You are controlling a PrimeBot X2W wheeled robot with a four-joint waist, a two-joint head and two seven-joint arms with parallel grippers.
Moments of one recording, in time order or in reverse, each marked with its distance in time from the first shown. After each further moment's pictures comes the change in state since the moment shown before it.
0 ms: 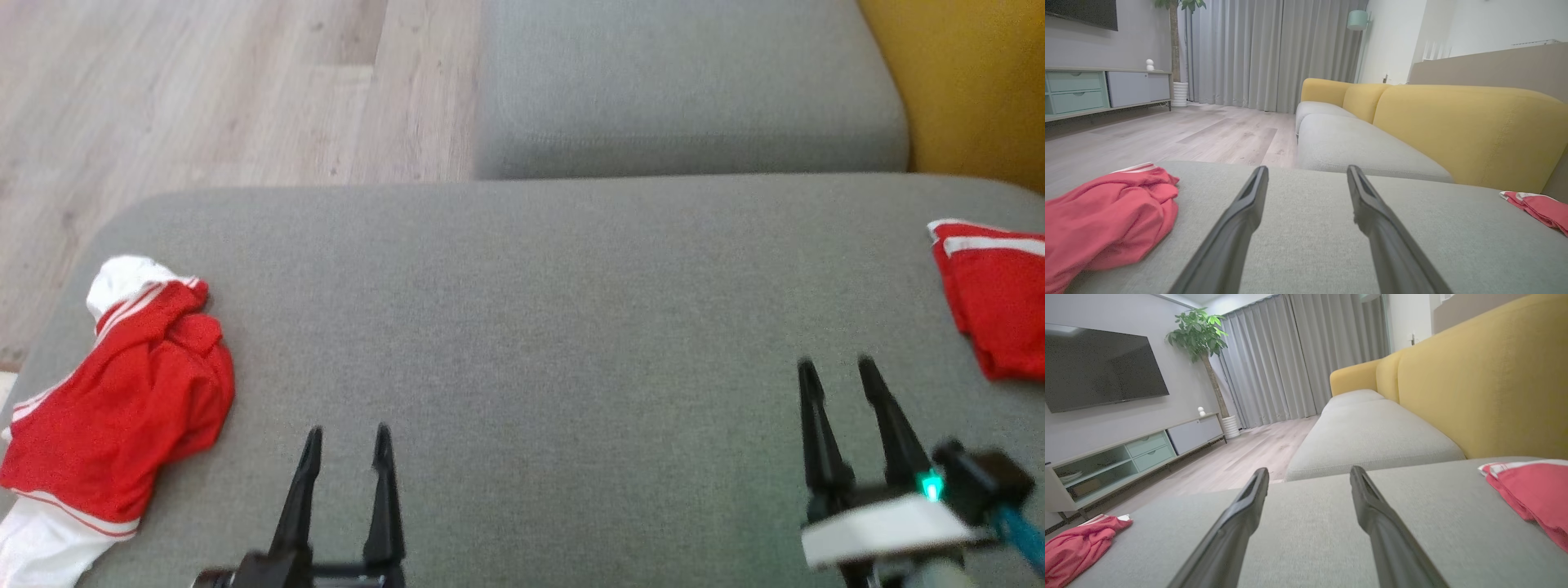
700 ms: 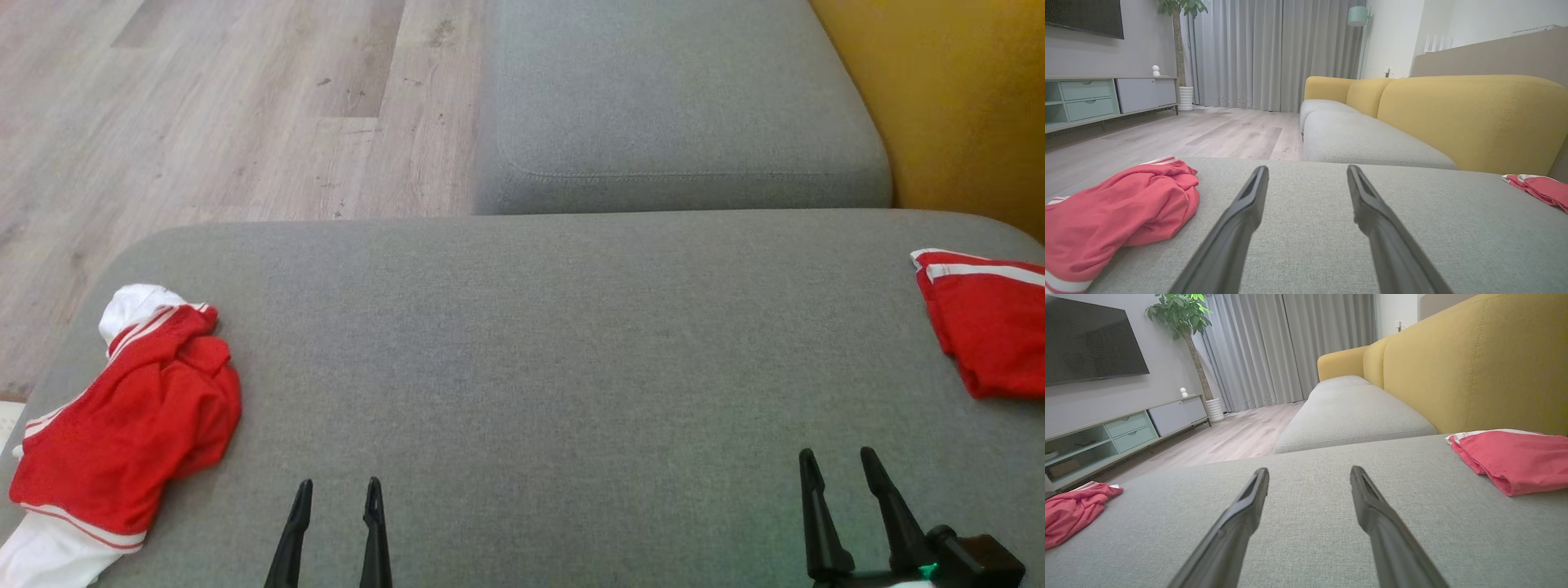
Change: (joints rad) left arm 0.132 0.001 0.049 -0.030 0.068 -0.021 0.000; right arm 0.213 0.057 -0.051 -0.054 -0.098 0.000 -0.001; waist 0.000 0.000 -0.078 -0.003
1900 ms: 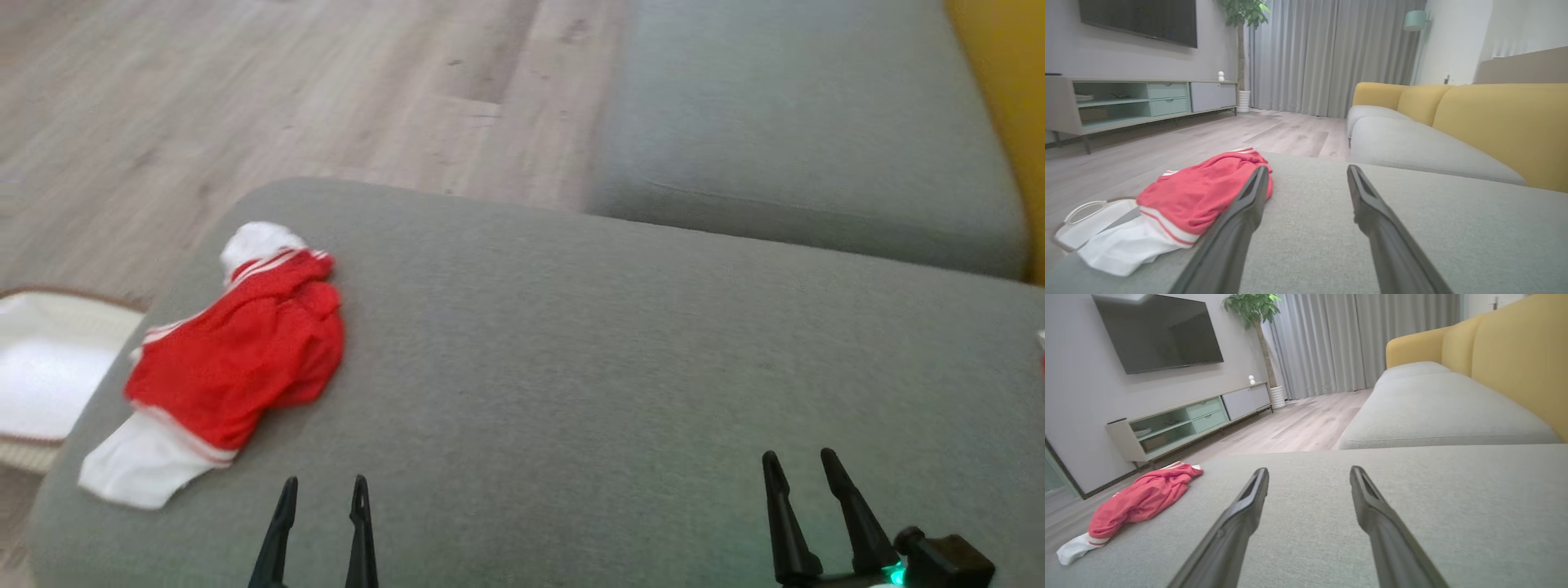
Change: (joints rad) left arm 0.000 0.000 0.039 0.002 0.042 -0.019 0.000; right arm 0.000 0.002 0.082 -0.010 0.059 0.000 0.000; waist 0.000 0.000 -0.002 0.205
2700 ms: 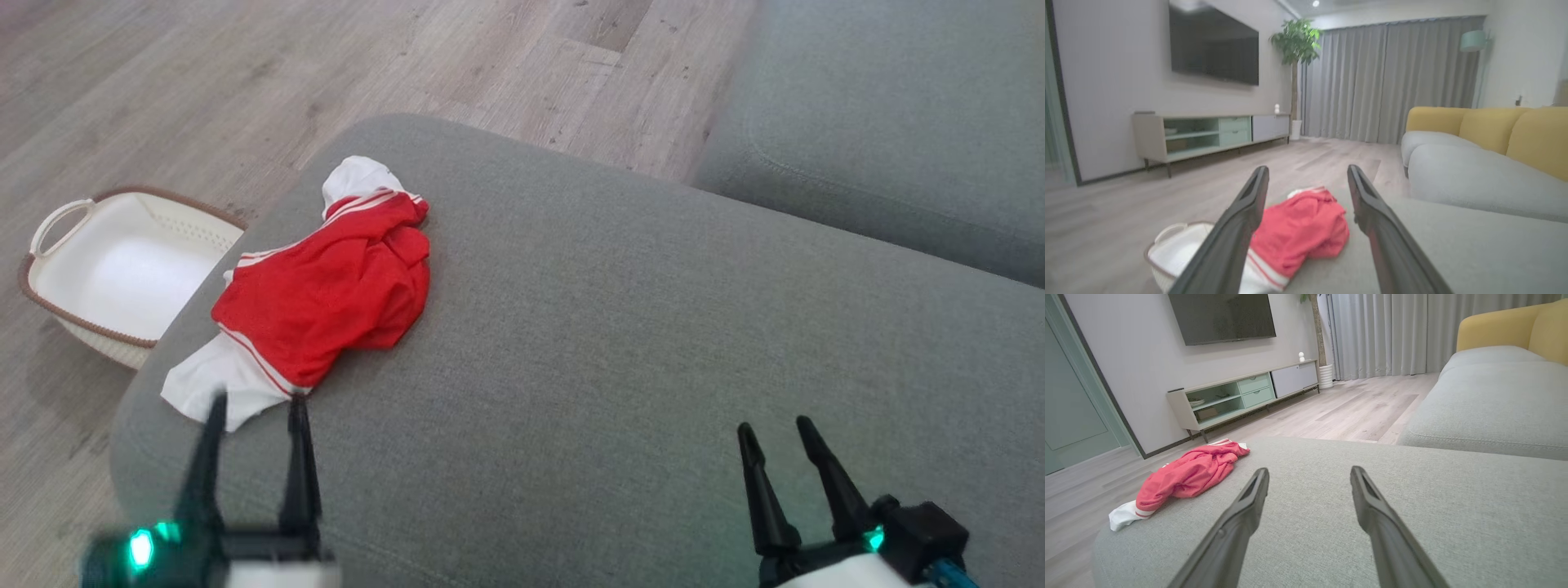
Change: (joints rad) left arm -0.088 0.038 0.095 -0.085 0.011 -0.026 0.000; right arm -0.076 0.001 0.043 0.022 -0.033 0.000 0.000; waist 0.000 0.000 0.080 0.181
